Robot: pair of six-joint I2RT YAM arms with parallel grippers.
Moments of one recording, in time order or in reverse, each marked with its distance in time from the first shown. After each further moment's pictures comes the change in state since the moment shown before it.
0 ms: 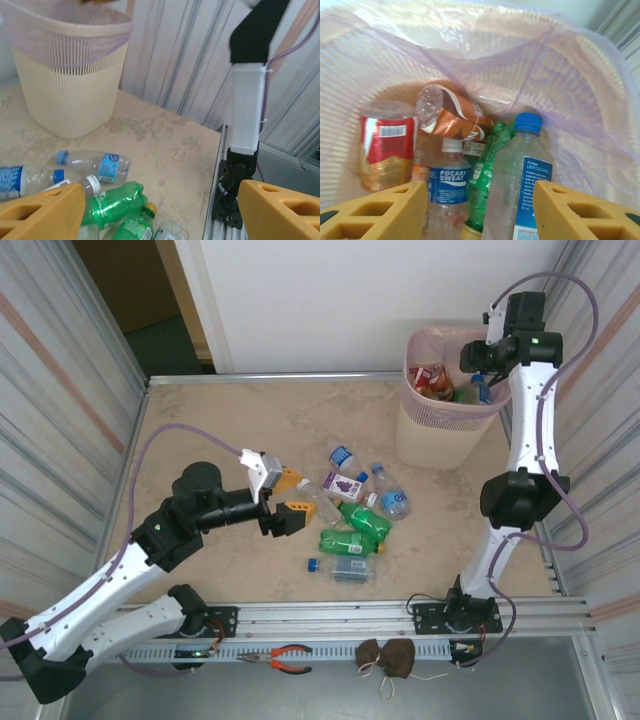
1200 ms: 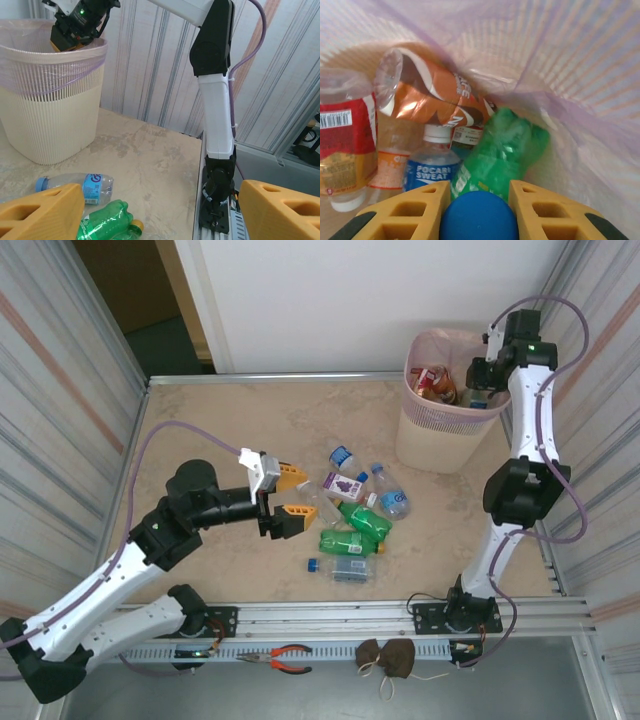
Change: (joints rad) left arm 0.000 -0.006 0.025 0.062 0.108 0.029; right arm -0.055 0.053 -0.142 0.050 -0.036 -0.013
